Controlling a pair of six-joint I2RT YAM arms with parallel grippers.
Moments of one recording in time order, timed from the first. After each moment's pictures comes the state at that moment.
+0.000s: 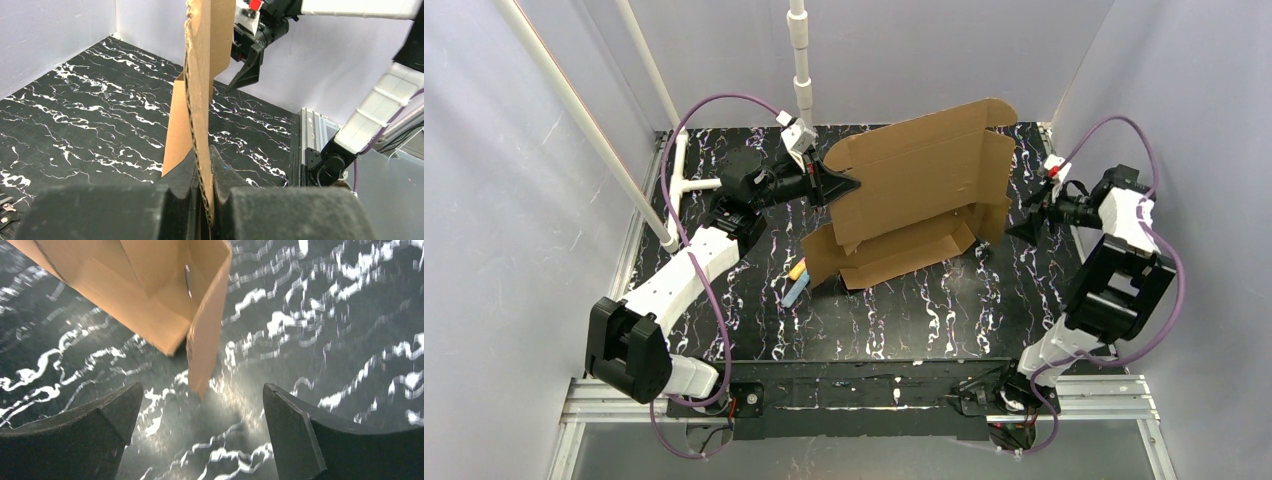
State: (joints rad) left arm -0.46 1.37 1.09 0.36 0.79 -0.30; right arm -0.47 1.74 1.40 -1.12 -1.19 -1.43
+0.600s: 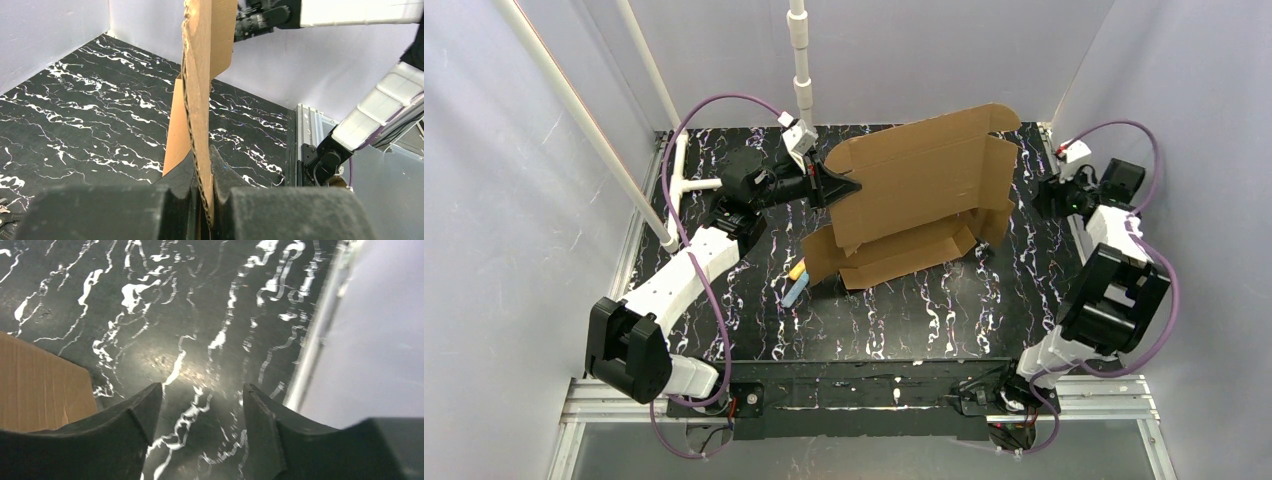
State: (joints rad) left arm -0.46 1.37 1.09 0.35 0.81 -0.30; right arm -0.46 1.59 1.13 -0.21 -0.68 -0.64
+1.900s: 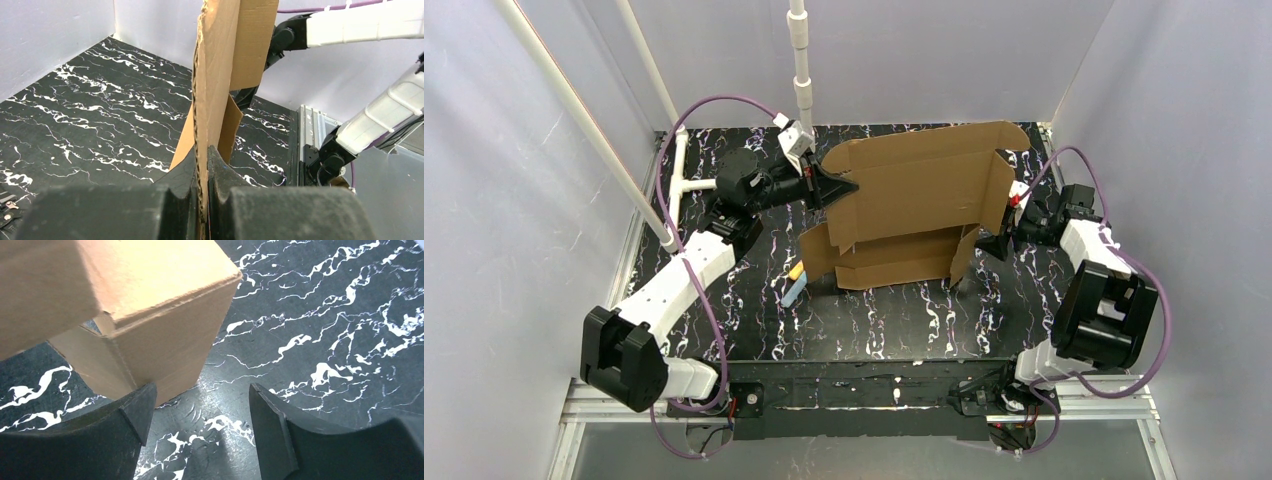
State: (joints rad) left arm -0.46 1.33 1.08 0.33 0.79 -0.28; right arm -0.29 1.53 0.97 -0.60 -1.16 -1.23
